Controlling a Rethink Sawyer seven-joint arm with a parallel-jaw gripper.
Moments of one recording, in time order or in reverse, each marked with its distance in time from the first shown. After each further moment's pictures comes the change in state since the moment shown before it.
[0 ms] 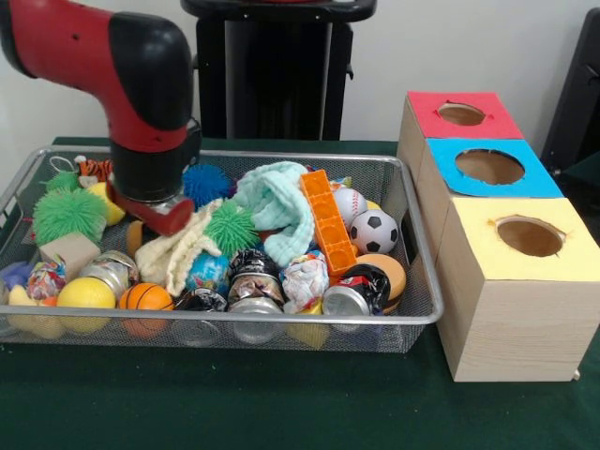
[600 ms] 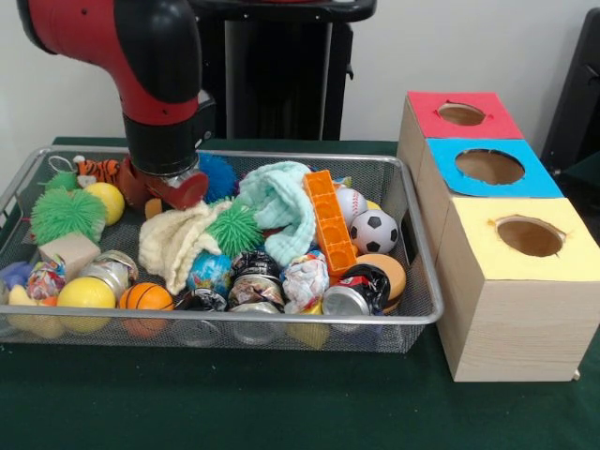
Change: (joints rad) arm -0.039 -0.063 0.008 0.122 0.088 -0.015 0.000
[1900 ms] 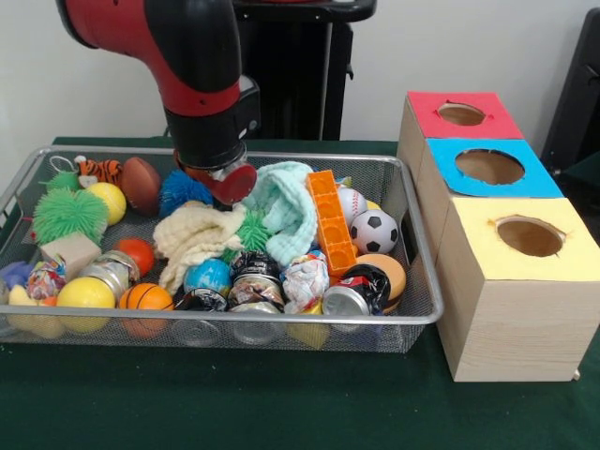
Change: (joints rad) arm 0.063 -0.042 0.031 0.058 0.187 0.054 0.000
